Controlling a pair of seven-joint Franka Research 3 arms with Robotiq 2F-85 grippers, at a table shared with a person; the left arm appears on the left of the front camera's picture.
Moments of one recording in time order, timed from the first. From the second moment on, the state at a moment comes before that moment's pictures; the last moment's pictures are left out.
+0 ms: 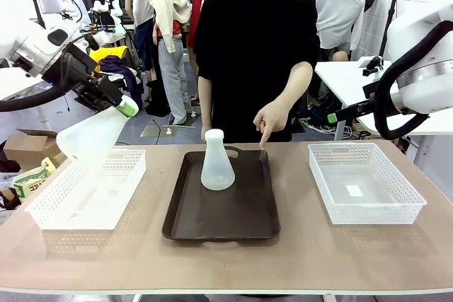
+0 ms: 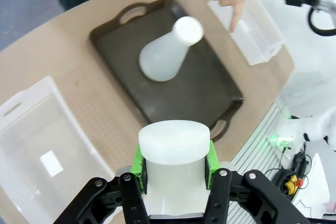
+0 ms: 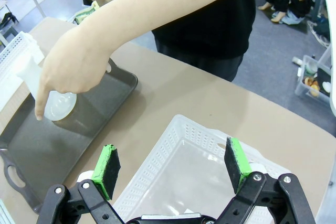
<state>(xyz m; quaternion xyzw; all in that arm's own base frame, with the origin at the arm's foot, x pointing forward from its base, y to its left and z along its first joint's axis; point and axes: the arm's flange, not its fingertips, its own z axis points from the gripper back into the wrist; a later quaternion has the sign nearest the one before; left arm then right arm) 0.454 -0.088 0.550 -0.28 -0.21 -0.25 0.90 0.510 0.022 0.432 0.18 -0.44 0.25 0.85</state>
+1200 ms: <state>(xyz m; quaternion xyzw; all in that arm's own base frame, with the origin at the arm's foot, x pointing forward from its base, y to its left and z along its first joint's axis) 0.414 -0.185 0.525 -0.41 -0.49 -0.59 0.49 0.510 0.022 0.432 0.18 -0.44 0.25 0.85</state>
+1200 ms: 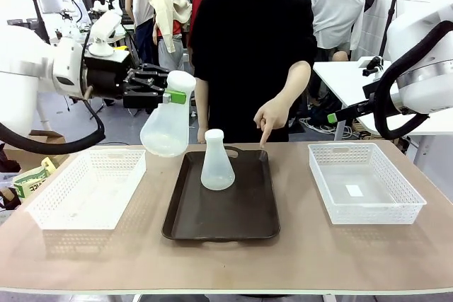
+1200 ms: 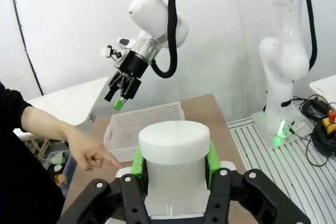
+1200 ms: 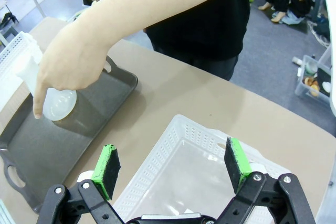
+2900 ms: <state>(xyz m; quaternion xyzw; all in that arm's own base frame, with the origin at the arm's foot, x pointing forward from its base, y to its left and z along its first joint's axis) 0.482 -0.270 0.338 -0.55 -0.44 -0.59 0.39 0.510 0.022 0.432 0.18 -0.44 0.25 0.85</state>
